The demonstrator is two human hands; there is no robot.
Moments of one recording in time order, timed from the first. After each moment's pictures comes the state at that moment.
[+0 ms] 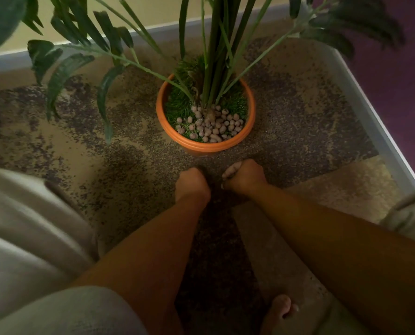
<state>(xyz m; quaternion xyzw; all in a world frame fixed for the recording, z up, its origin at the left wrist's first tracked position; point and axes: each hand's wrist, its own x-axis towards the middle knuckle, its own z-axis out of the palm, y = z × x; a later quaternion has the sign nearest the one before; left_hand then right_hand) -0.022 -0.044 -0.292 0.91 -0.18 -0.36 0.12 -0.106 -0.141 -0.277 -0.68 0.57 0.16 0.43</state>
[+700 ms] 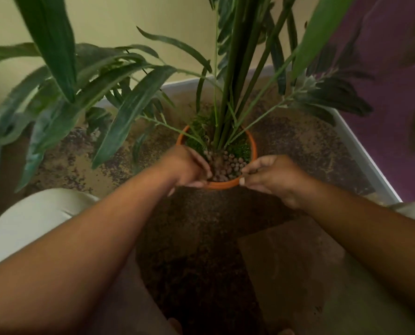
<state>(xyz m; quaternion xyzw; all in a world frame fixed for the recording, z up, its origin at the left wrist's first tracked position) 0.060 -0.060 -0.129 0.78 -0.17 -0.52 0.31 -0.103 -0.180 -0.153 -0.58 0.49 0.02 0.65</state>
